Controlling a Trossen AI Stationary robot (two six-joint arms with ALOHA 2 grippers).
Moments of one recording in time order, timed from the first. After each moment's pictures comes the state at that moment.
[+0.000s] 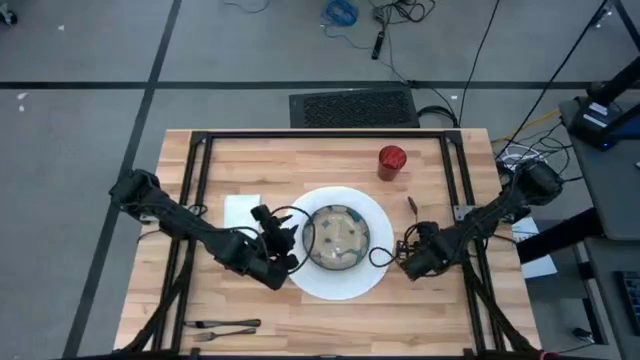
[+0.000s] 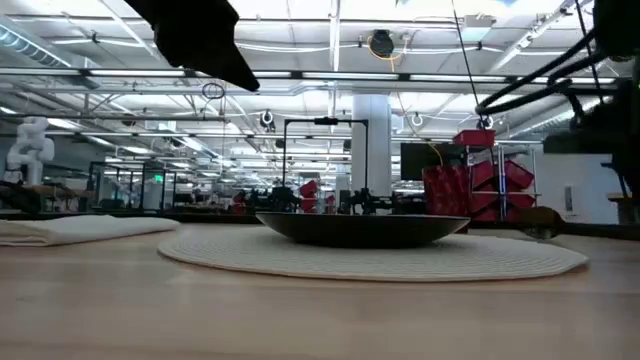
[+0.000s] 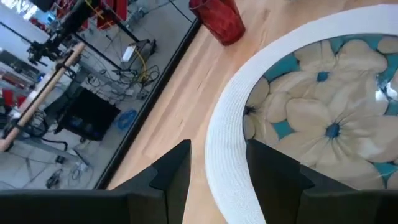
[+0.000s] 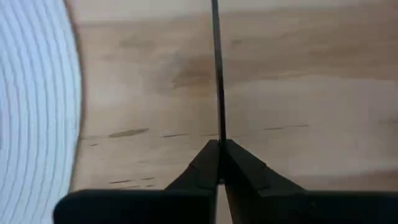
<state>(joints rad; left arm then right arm) -0.48 1.57 1.08 -0.61 -1.05 -0.40 0.56 1.39 0.62 -0.78 0.14 2.19</state>
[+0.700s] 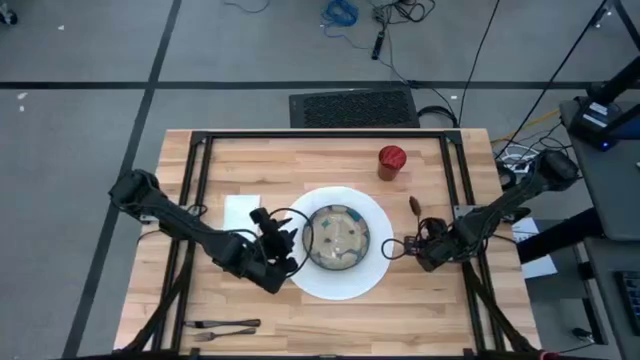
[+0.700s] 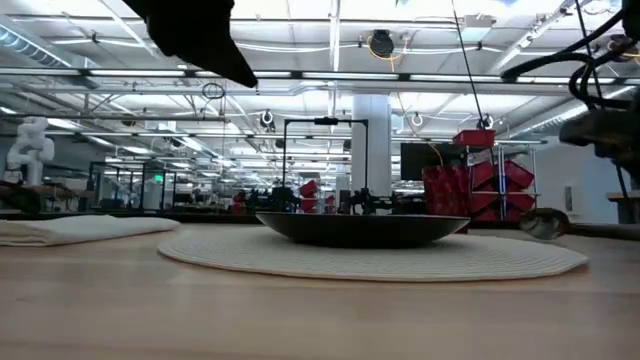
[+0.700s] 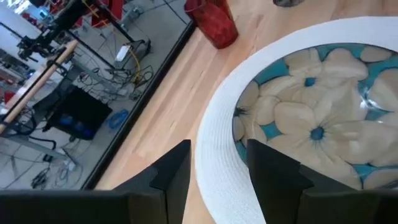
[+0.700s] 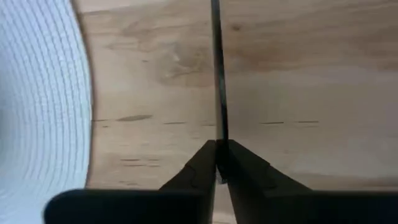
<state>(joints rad) -0.51 1.57 1.08 -0.61 -1.05 -0.46 0.57 1.14 0.49 -0.75 0.12 2.22</state>
